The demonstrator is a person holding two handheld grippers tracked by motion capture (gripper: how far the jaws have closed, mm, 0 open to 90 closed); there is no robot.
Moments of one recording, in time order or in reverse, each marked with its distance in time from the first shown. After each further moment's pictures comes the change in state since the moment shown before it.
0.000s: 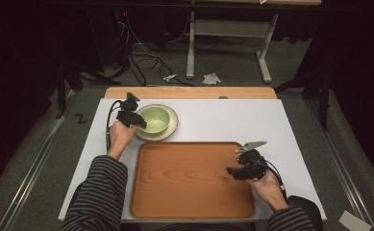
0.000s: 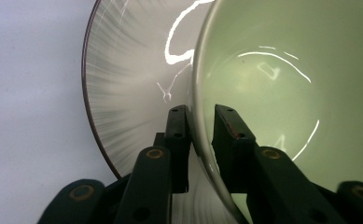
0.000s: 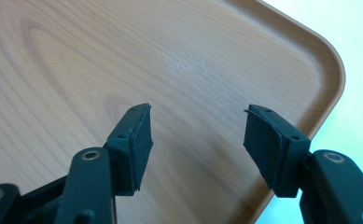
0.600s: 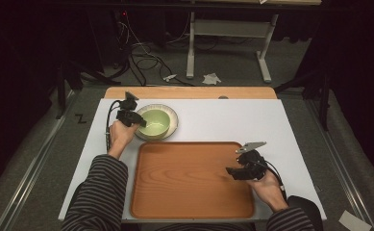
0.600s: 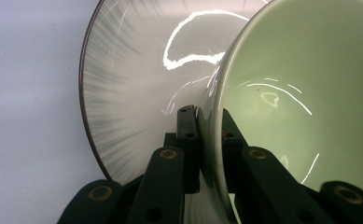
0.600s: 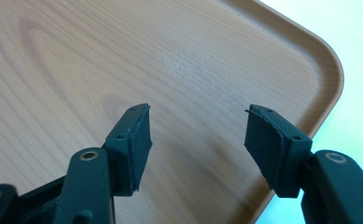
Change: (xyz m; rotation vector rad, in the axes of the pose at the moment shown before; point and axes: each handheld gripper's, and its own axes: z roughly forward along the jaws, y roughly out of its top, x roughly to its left) left arm 0.005 0.001 0.000 -0.031 -0.045 -0.027; right arm 0.001 -0.001 0.000 -0.008 -0.008 -0.007
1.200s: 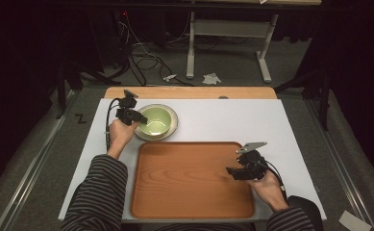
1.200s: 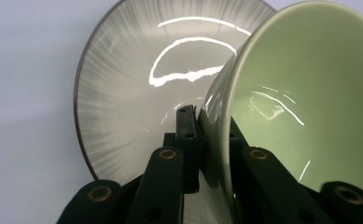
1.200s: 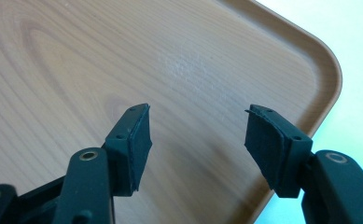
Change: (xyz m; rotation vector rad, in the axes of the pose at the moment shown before) left arm -0.007 0.001 -0.015 -0.074 -0.028 0.027; right arm 0.000 -0.001 -0.001 -0.005 0.003 -0.003
